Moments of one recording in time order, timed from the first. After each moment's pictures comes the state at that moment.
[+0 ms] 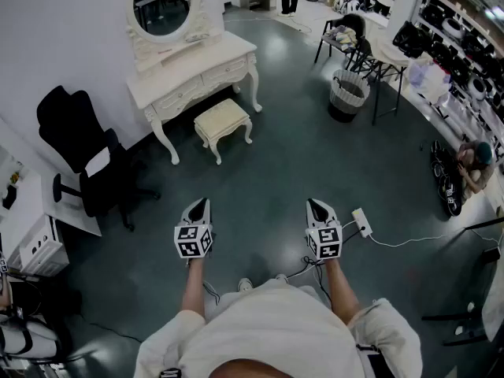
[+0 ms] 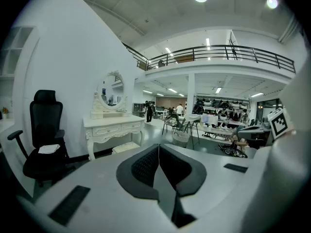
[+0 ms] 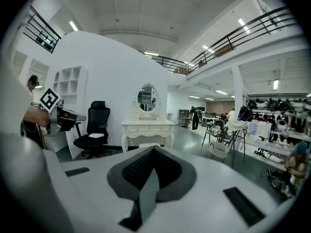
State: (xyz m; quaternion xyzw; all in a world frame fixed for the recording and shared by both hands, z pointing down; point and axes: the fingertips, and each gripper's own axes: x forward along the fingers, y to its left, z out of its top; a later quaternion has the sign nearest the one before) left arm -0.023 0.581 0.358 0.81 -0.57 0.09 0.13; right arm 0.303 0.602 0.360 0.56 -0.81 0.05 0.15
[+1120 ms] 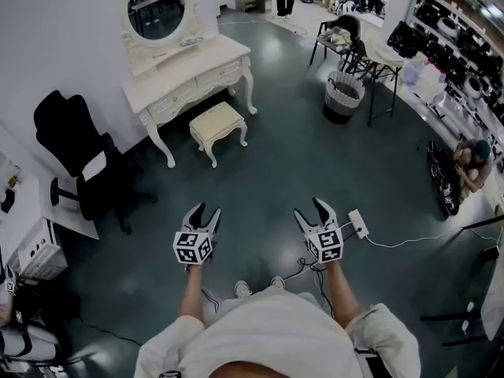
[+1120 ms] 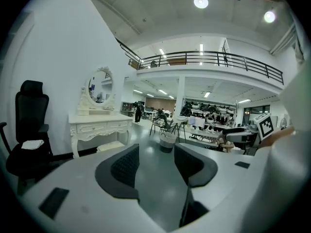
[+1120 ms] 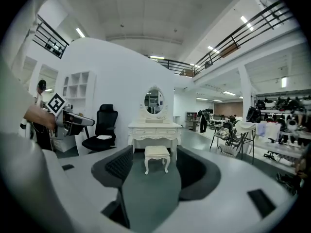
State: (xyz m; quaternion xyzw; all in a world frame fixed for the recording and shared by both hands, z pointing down) left arm 0.018 0.596 0.363 0.85 -0.51 0.07 0.14; right arm 0.311 0.610 0.355 0.52 -0.84 0.04 0.13
